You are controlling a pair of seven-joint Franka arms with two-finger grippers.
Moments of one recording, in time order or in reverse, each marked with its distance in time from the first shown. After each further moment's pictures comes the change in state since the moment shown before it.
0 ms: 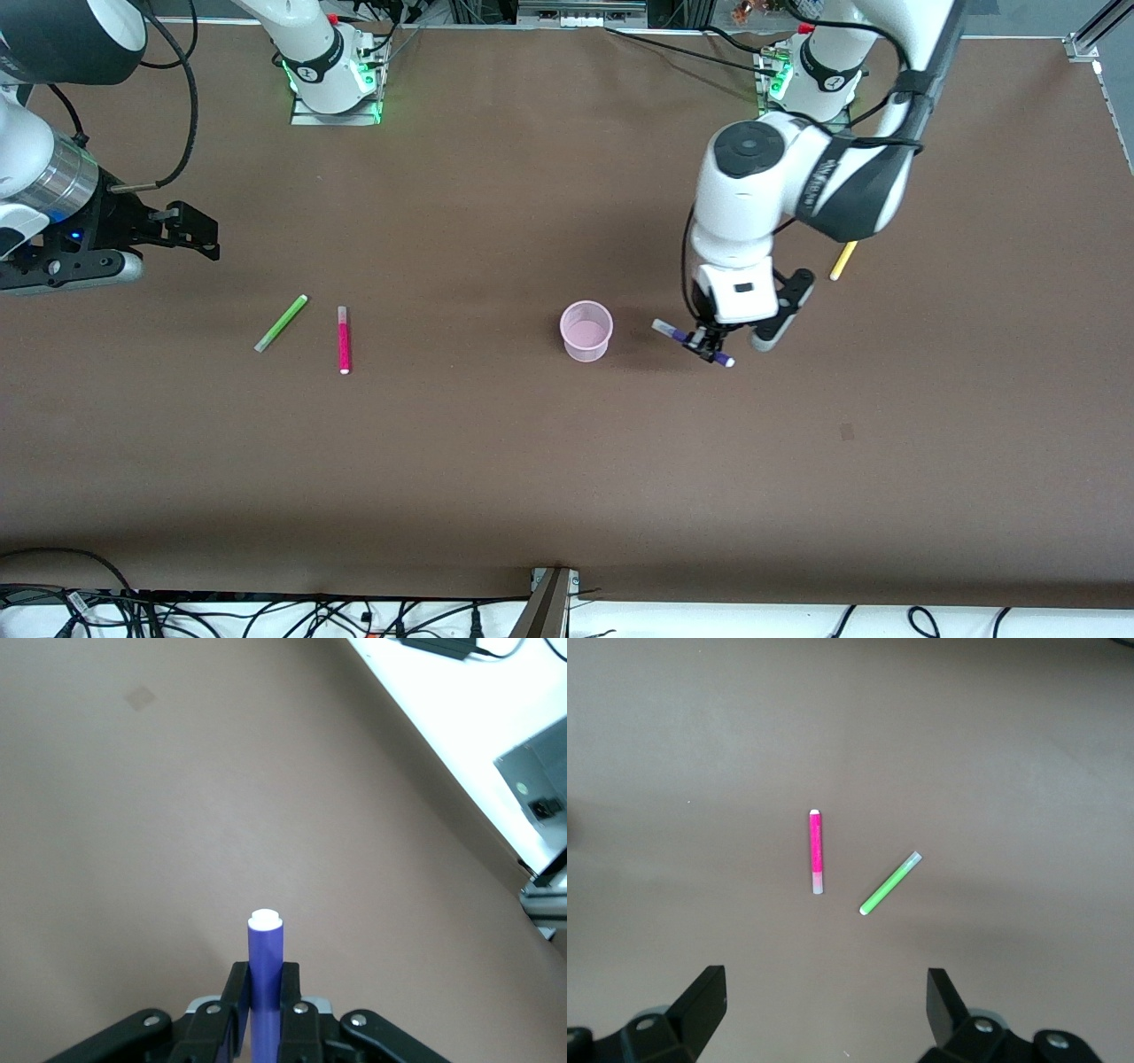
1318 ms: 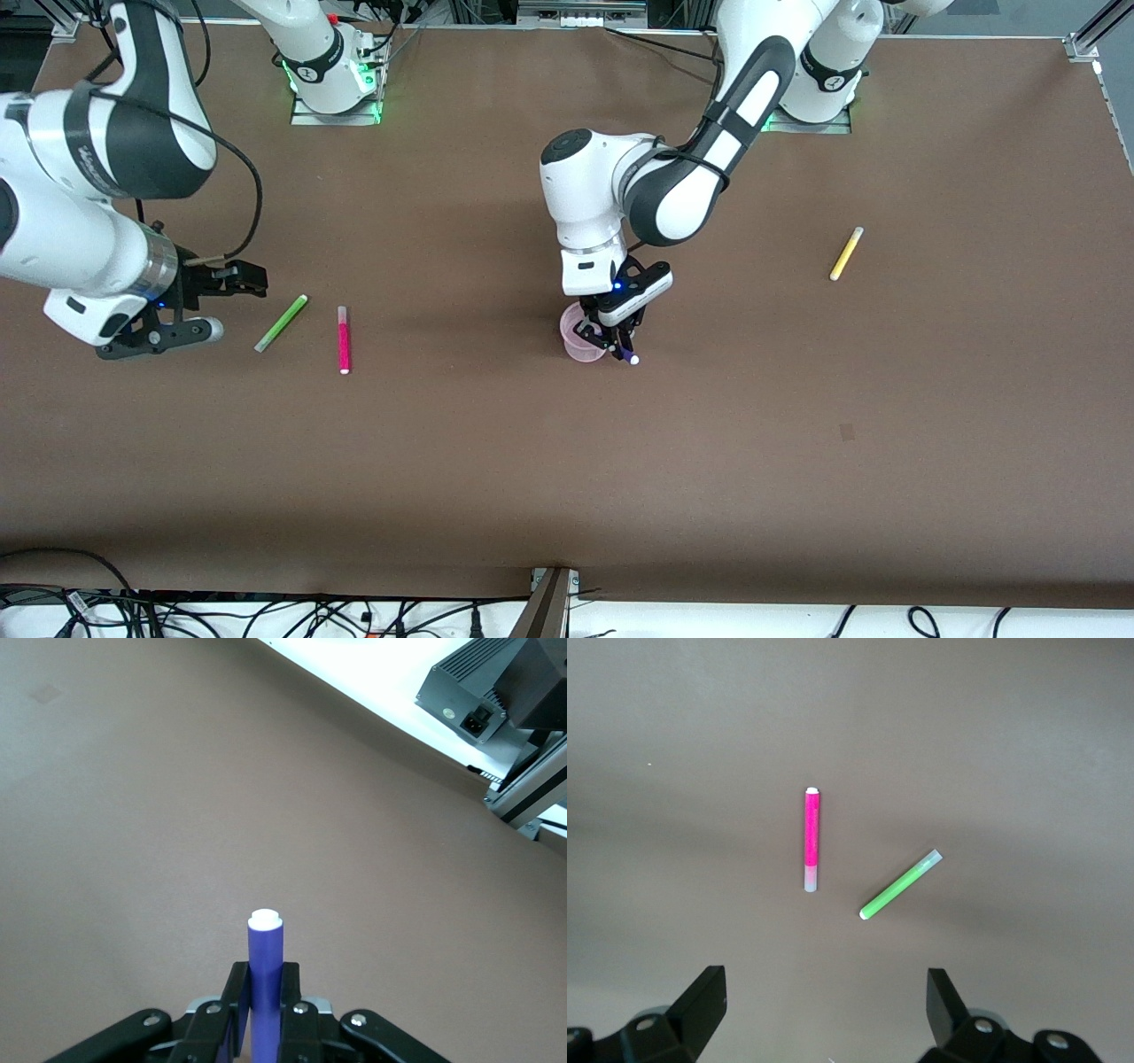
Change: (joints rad) left arm -0.240 0.242 0.015 0.128 0.440 -0.048 -0.299; right arm 0.006 0.189 0.001 -0.005 0.003 0.047 -0.072
